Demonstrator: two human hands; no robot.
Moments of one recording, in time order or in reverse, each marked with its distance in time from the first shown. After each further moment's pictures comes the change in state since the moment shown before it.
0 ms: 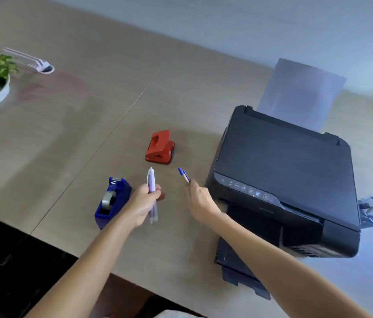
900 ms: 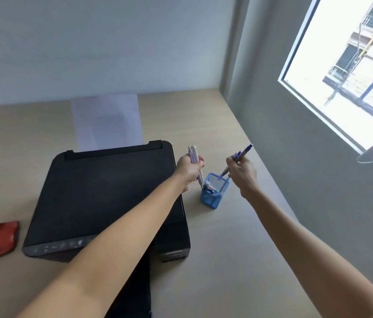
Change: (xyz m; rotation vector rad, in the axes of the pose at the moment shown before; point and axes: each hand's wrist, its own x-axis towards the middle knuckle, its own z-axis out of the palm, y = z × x) left_hand -0.076 0.130 0.528 0.281 -0.568 0.289; right_hand -0.158 0.355 -0.334 0.603 0.919 0.551
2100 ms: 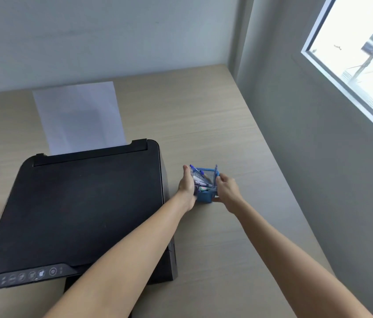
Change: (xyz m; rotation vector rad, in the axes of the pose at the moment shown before) left_hand 0.092 -0.064 0.053 -0.441 0.154 -0.398; right_hand 0.100 0.121 0.077 0.101 -0.370 0.324
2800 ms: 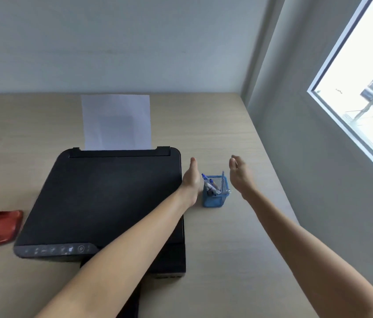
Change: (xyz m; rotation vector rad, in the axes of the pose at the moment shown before) left_hand -0.063 0.049 -0.025 0.124 -0.059 0.196; right_hand -0.070 -0.107 -0.011 -0.289 0.182 -0.388
